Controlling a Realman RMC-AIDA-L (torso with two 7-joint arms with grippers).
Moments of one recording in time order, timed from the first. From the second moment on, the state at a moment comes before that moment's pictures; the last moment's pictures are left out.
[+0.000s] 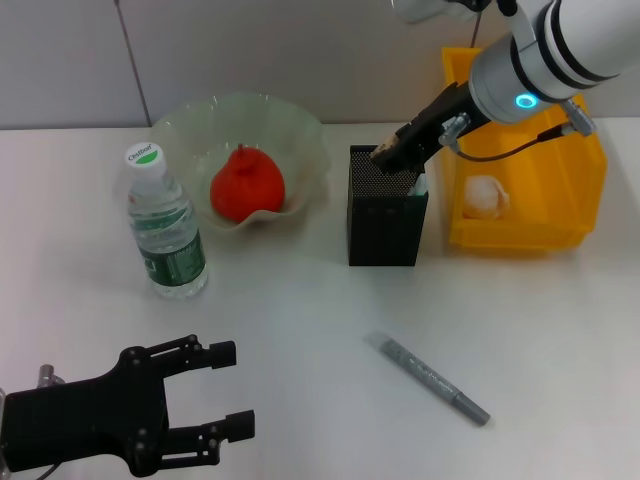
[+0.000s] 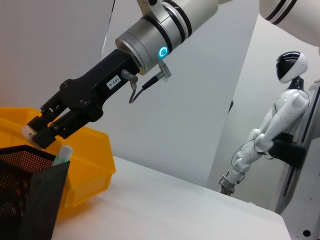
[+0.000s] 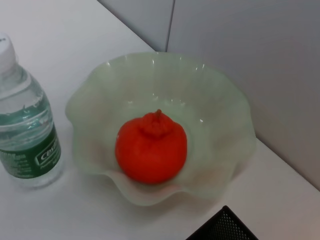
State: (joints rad) left arm -0.31 -2.04 0.87 0.58 1.77 1.79 -1.18; right arm 0.94 2.08 -1.28 -1.07 -2.63 -1.23 2.48
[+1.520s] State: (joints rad) left arm -0.31 -2.04 0.87 0.58 1.82 1.81 -1.13; right arm 1.00 2.08 -1.32 -0.92 -2.50 -1.56 2.58
